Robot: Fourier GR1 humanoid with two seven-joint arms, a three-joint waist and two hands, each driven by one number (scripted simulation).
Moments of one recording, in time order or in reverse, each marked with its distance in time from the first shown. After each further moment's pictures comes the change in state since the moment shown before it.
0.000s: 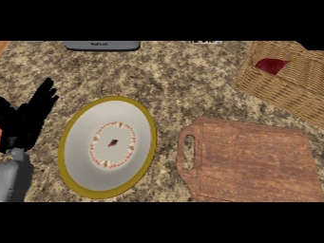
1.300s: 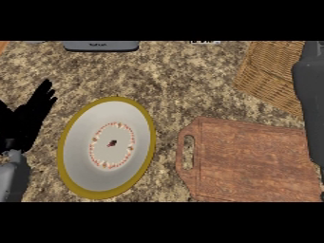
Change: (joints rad) left arm 0.013 0.013 -0.001 -0.008 0.024 -0.008 0.007; right arm -0.138 0.144 0.272 -0.477 0.182 0.344 0.506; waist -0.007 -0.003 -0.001
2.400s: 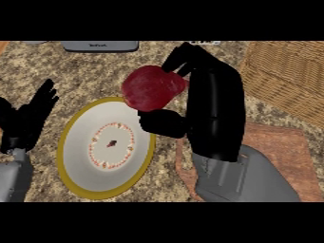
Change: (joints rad) left arm -0.011 -0.005 -0.012 0.024 -0.014 0.021 -0.021; right arm 0.219 0.287 0.497 -0.349 0.008 -0.116 0.158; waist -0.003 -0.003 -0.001
